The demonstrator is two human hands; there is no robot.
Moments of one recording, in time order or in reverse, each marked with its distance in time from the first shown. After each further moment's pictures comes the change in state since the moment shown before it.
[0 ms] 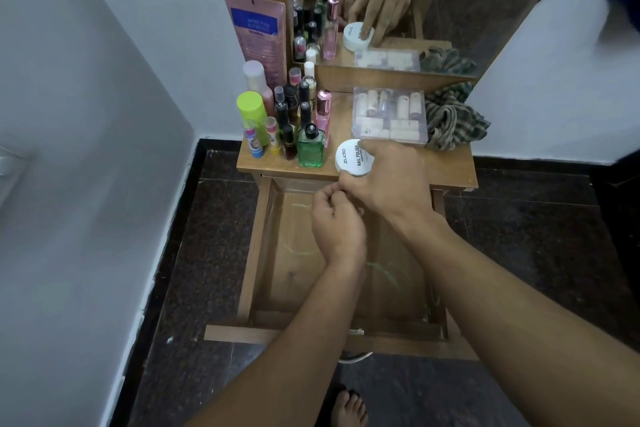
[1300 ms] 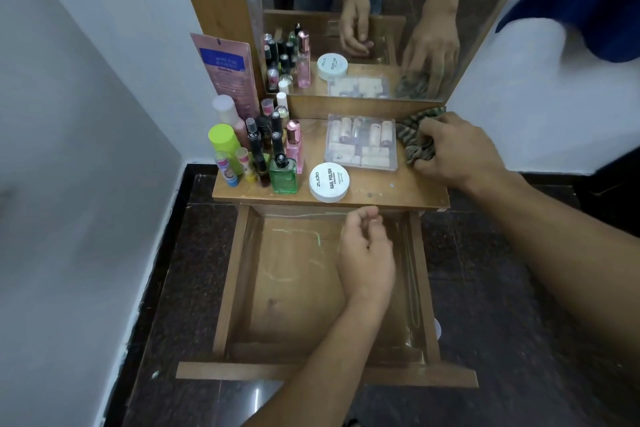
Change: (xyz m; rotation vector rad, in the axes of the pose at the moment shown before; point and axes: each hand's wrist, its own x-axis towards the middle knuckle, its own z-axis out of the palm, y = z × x) left_hand -0.056 -0.006 0.026 0.201 -0.349 0.158; right_hand 0.077 0.115 -0.080 -0.394 -0.128 -0.068
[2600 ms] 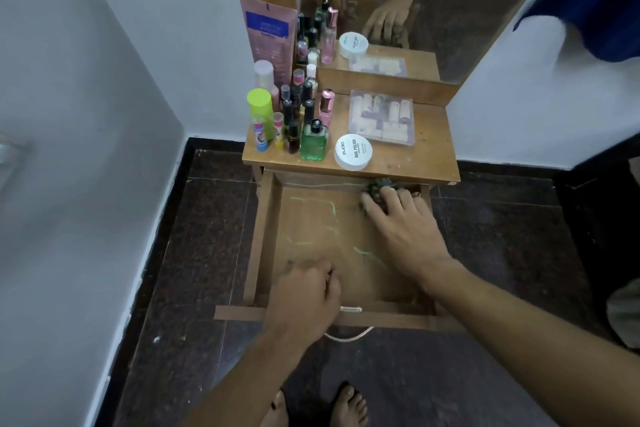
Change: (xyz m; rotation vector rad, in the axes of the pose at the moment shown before) left_hand -0.040 -0.041 -0.156 1.053 -0.295 0.300; right_hand -0.137 -0.091 0.083 -0.388 -0.044 -0.319
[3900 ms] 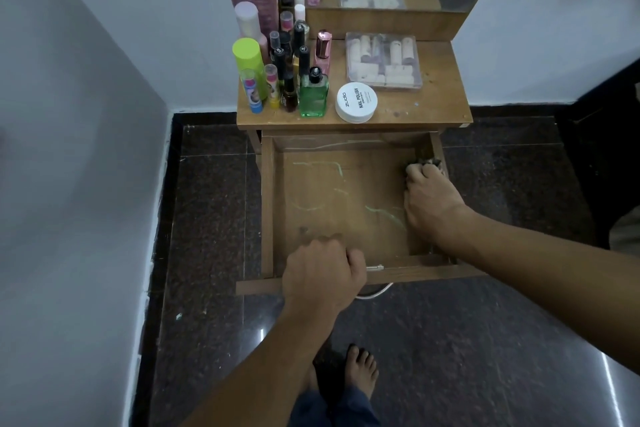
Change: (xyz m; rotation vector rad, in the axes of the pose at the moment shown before) left_hand -0.009 -0.012 0.015 0.257 0.023 0.047; right_hand -0.009 -0.011 0.012 -0.560 -0.527 -0.167
